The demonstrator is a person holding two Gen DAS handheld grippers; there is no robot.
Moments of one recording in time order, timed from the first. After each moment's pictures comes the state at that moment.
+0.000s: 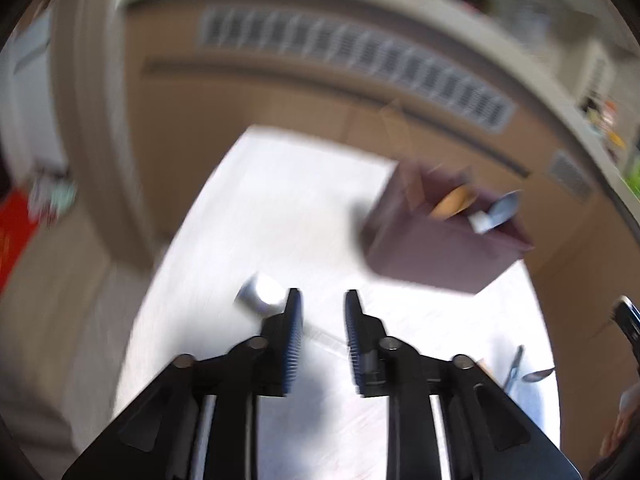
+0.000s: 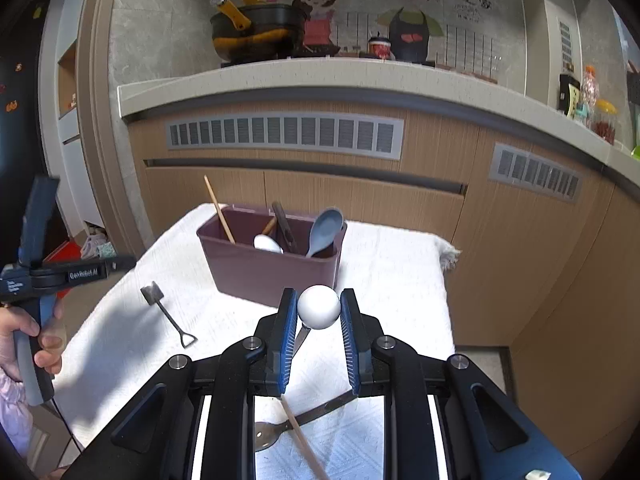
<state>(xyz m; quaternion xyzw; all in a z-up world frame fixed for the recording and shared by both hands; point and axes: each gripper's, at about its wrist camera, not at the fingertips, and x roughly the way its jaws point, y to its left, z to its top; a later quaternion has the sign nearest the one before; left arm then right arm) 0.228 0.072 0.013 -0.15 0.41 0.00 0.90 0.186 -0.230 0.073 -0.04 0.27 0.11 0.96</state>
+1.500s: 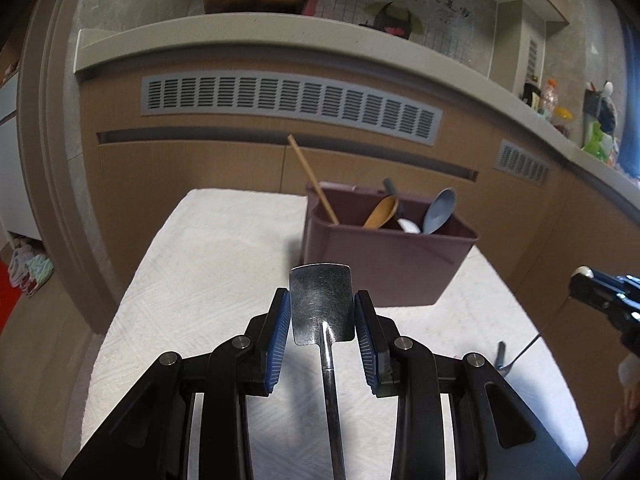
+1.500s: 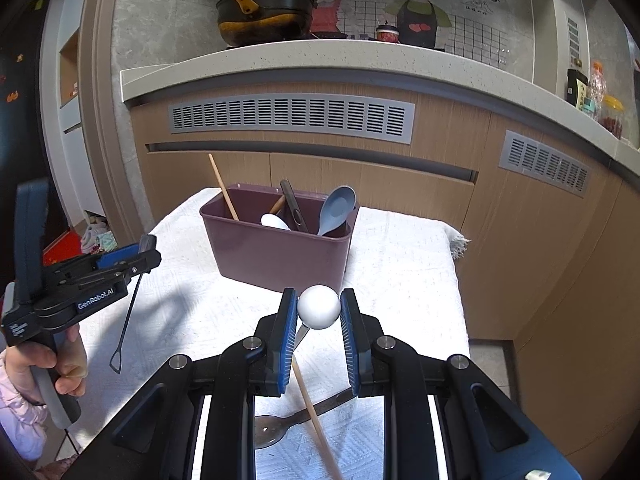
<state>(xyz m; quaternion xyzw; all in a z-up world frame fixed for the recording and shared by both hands) 0.198 0.009 0.029 -0.07 0.28 -0.08 0.95 0.188 -0.216 0.054 -0.05 0.28 0.11 0.95</state>
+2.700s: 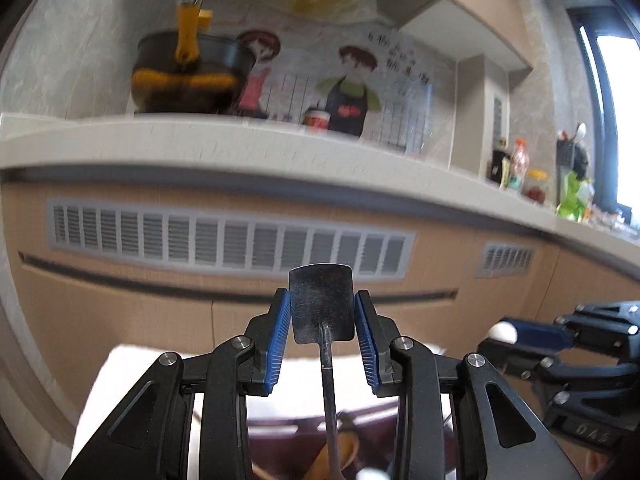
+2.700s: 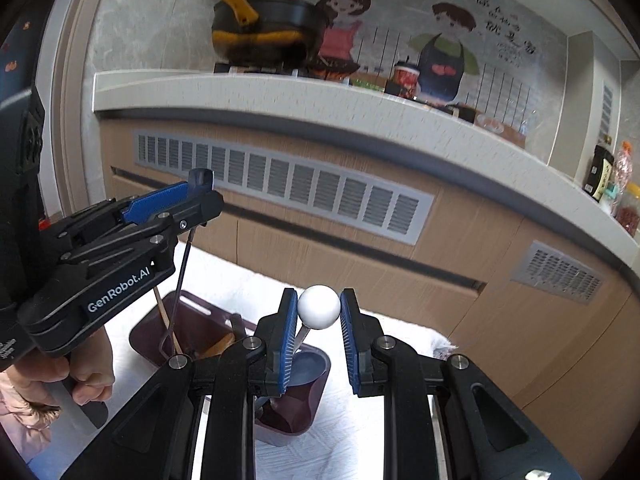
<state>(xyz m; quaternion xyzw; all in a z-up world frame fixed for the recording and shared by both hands) 0.367 -0.033 0.096 -0.06 0.14 -0.15 0.98 0.337 -0.181 0.114 -0.12 0.25 0.10 0.96</state>
